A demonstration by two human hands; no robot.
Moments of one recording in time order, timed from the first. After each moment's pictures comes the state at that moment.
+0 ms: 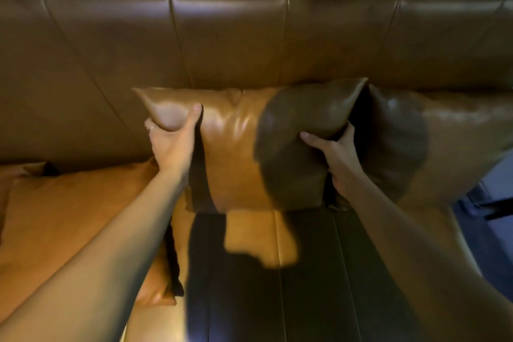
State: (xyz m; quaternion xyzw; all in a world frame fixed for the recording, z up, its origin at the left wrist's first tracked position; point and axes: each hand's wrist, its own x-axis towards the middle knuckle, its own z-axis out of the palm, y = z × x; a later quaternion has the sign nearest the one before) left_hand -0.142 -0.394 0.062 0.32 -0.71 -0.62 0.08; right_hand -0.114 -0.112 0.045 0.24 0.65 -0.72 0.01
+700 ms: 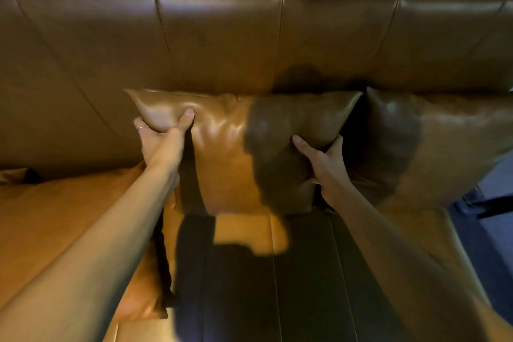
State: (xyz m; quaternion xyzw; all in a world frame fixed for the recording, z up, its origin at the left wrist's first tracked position) left_hand -0.165 -0.402 0.048 0.31 -0.67 -0.67 0.05; right_hand -0.122 -0.122 0.020 0.28 0.66 -0.70 0.02
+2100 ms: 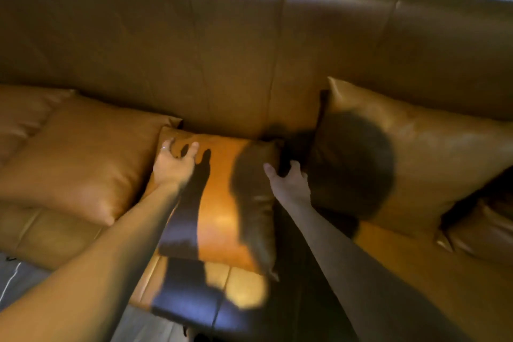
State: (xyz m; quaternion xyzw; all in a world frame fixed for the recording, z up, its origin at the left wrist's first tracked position) left_hand -0.026 -0.692 0.016 0.41 -0.77 -0.48 0.08; right_hand -0.060 -0.472 -0.011 0.13 0.87 -0.42 0.21
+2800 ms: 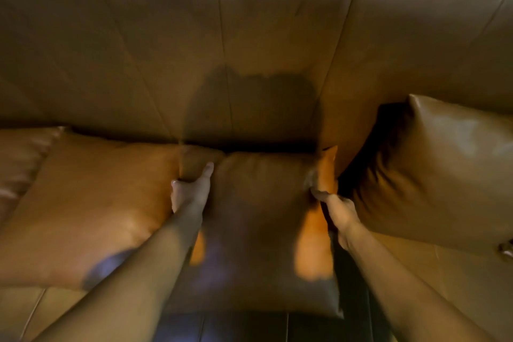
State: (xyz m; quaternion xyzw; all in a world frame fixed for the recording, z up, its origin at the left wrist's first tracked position) left_hand -0.108 -0.803 -0.064 0.53 -0.67 -0.52 -0.02; right_hand -0.104 -0.518 -0.056 0.38 0.67 -0.61 0.20
